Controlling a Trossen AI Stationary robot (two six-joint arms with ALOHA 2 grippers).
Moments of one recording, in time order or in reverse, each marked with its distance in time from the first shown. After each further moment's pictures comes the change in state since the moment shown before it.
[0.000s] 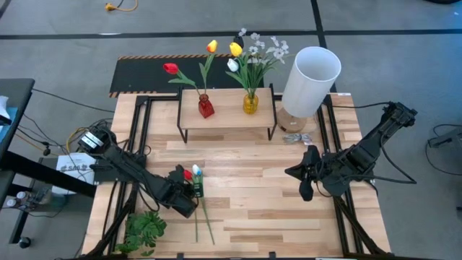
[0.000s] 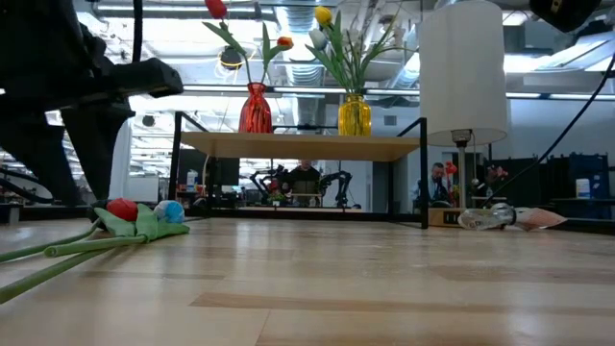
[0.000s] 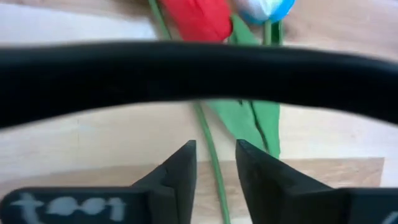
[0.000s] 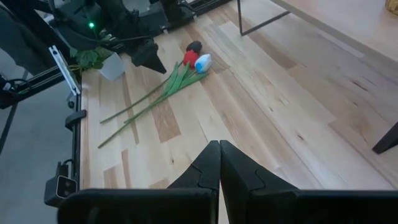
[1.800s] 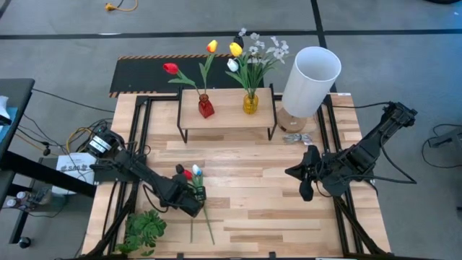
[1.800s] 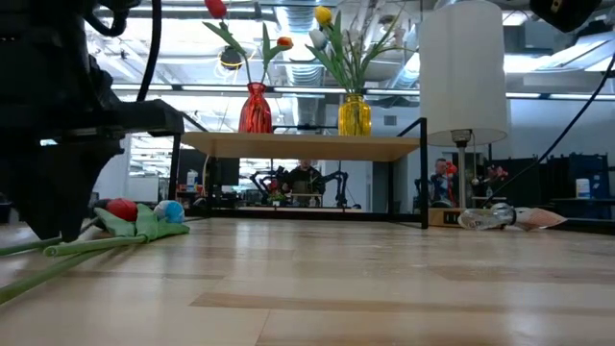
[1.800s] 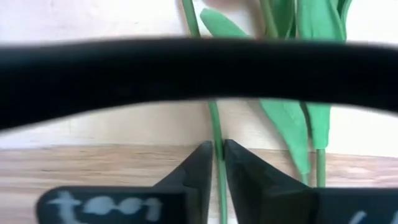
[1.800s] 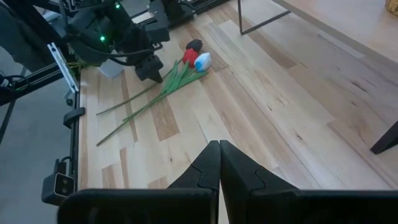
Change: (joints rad) left arm 0.054 0.113 0.005 0.041 0.146 0.002; right arm 0.001 0.000 0.000 -0.005 -0.001 -0.008
